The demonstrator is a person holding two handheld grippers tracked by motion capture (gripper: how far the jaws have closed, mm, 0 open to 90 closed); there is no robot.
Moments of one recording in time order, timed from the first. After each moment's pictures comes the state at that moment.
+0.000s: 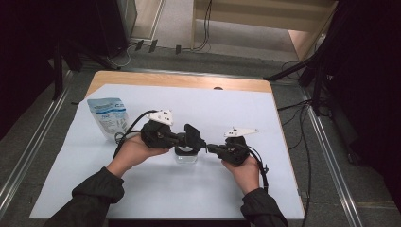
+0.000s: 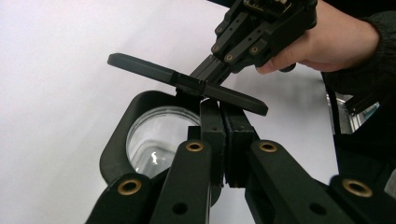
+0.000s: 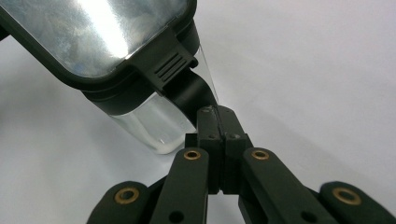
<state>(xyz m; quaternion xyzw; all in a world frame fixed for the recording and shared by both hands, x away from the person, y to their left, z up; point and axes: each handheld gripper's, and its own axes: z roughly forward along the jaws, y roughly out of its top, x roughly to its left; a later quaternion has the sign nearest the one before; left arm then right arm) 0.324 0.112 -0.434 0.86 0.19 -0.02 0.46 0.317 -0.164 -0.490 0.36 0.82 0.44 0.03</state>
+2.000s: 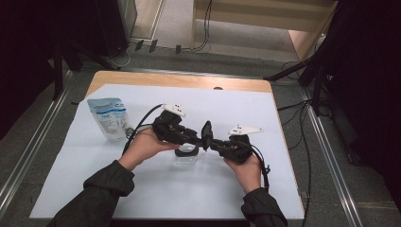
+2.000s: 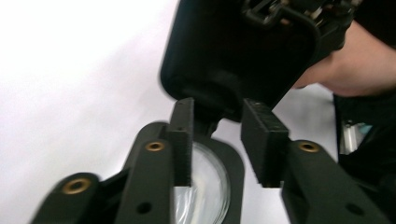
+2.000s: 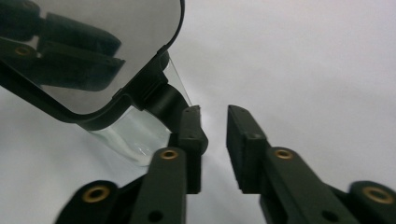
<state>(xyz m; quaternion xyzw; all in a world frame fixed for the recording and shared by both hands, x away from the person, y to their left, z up) 0.344 0.090 -0.429 0.86 0.25 -0.04 0.44 0.321 -0.172 -0.486 0.38 0.80 0.45 0.06</state>
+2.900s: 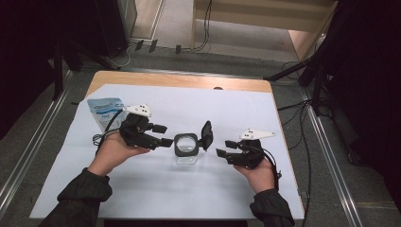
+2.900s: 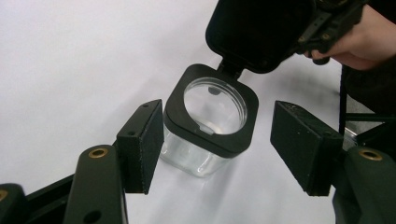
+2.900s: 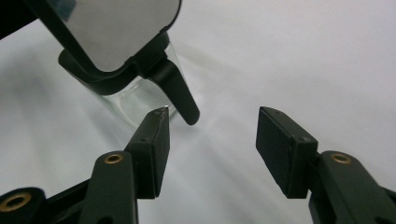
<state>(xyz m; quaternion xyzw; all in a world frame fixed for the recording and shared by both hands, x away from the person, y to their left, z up) 0.317 0.165 -0.425 0.84 0.29 -0.01 0.46 0.306 -0.201 -0.478 0.37 0.81 0.45 0.06</state>
